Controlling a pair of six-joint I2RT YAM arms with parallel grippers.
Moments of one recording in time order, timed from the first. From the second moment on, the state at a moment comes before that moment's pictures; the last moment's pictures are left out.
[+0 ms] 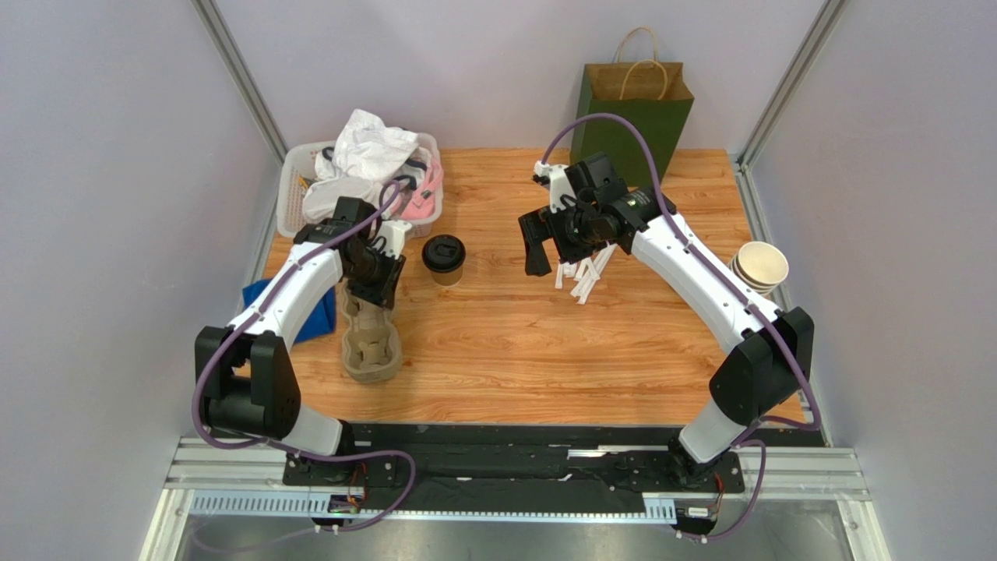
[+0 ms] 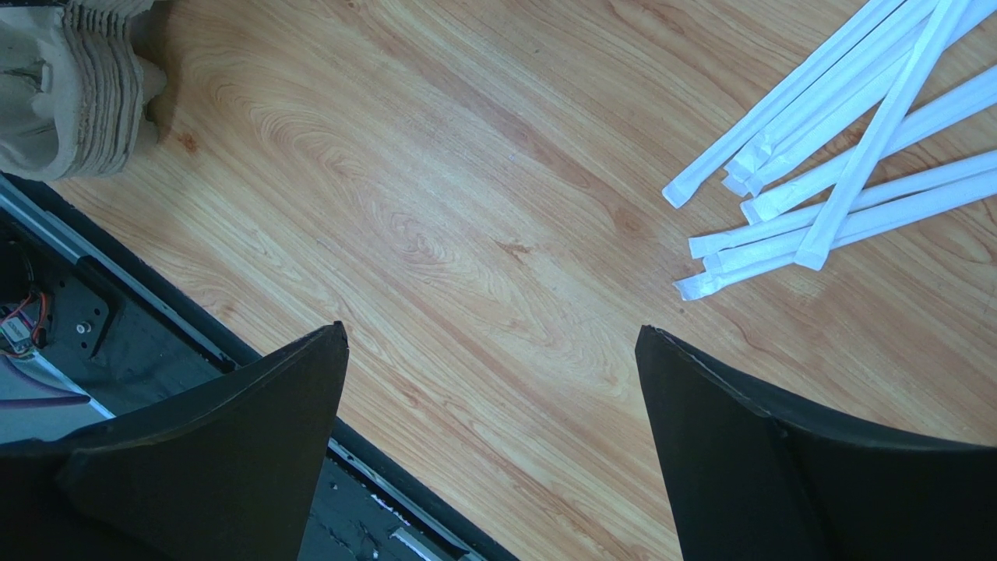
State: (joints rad) left arm -0.16 1.47 1.13 -0.89 0.21 0.25; right arm 0.54 1.62 1.59 -0.89 -0.23 0.08
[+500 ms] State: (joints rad) left arm -0.16 1.47 1.11 -0.88 0.20 0.26; right arm 0.53 1.65 1.59 -0.89 -0.24 0.08
